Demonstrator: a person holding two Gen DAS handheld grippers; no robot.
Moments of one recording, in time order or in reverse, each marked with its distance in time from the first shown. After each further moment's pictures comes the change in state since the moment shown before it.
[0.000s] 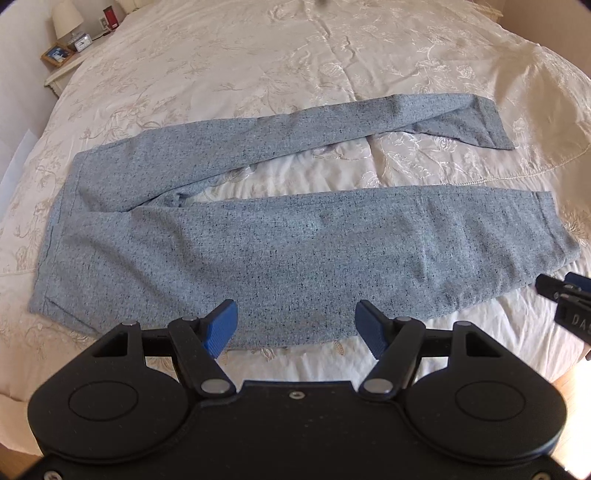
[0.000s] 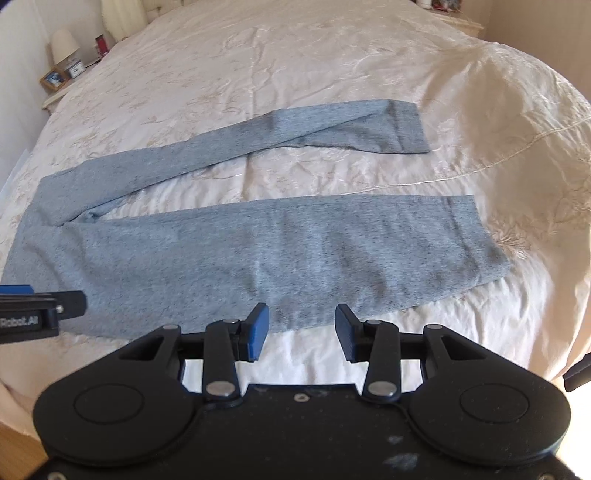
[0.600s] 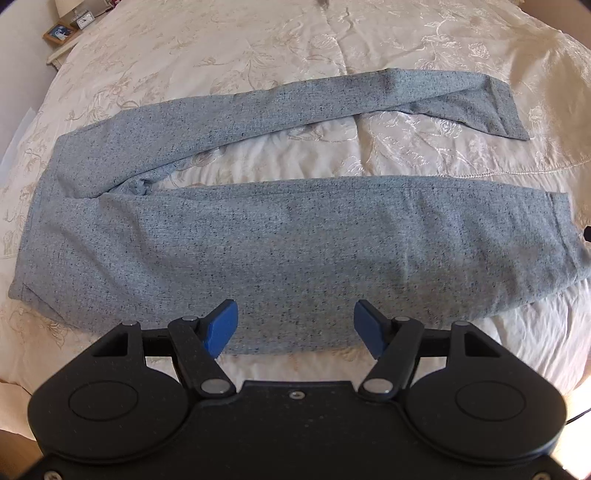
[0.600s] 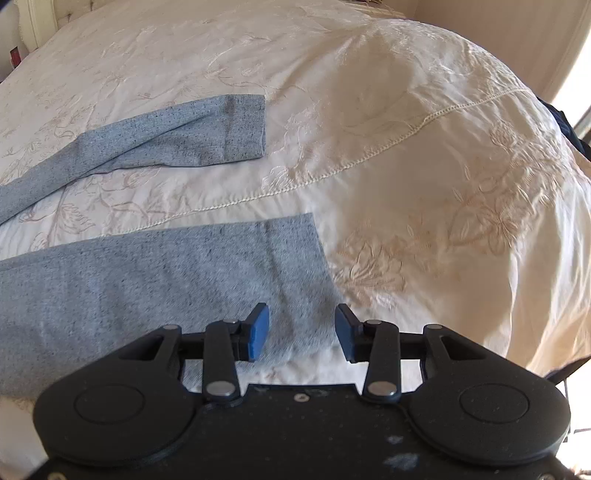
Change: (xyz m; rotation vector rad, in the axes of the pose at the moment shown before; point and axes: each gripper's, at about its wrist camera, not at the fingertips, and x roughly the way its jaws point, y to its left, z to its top) left arm 0.034 -0.051 0.023 -0.069 0.087 0.045; right arm 0.101 -0.178 0.058 0.029 0.027 -0.177
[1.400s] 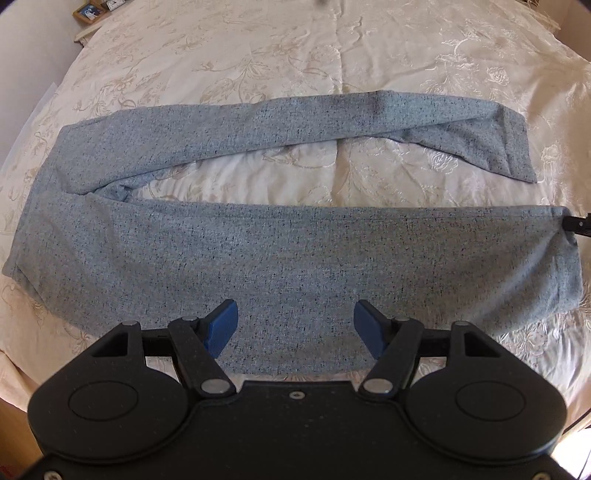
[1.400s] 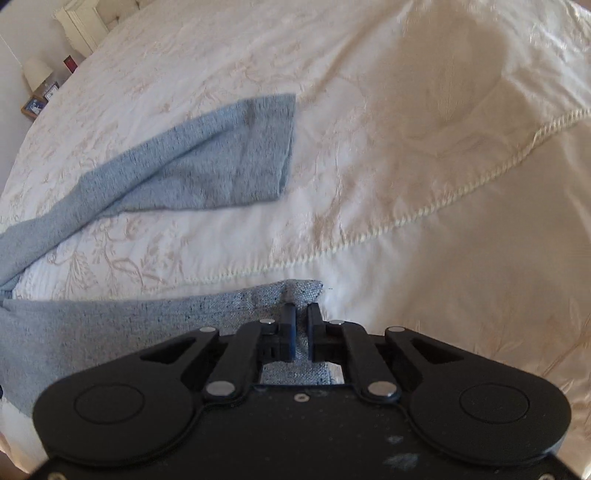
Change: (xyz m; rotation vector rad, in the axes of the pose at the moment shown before) left arm 0.007 -0.055 0.035 -0.124 0.003 0.048; right arm 0.099 -0.039 0.093 0.012 0.056 0.351
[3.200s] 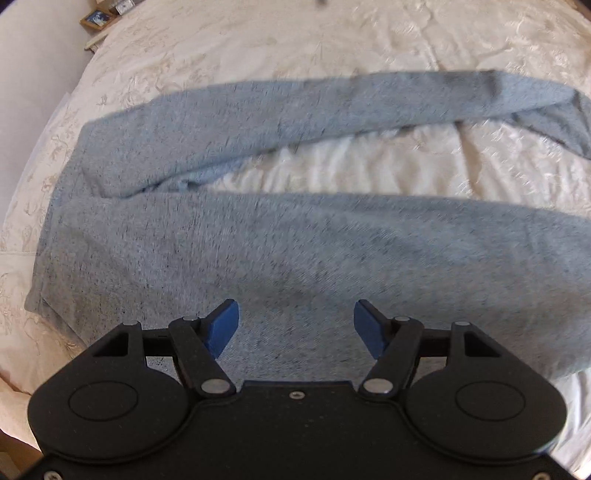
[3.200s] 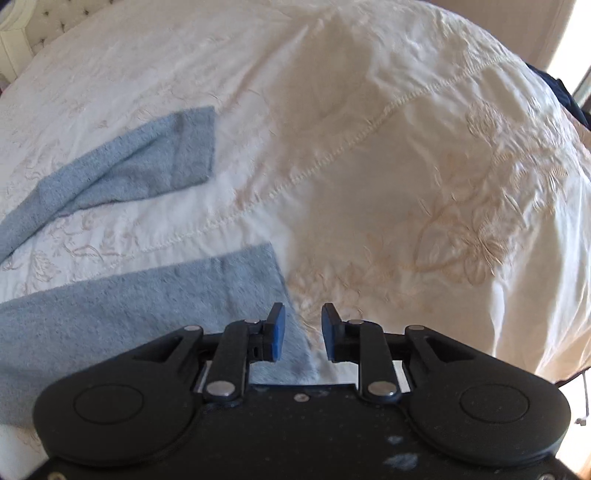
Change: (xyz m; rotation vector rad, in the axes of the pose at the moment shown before) left arm 0.083 0.110 0.003 0.065 0.041 0.103; right arm -0.081 0.040 -0.077 0.107 -0.050 -0.275
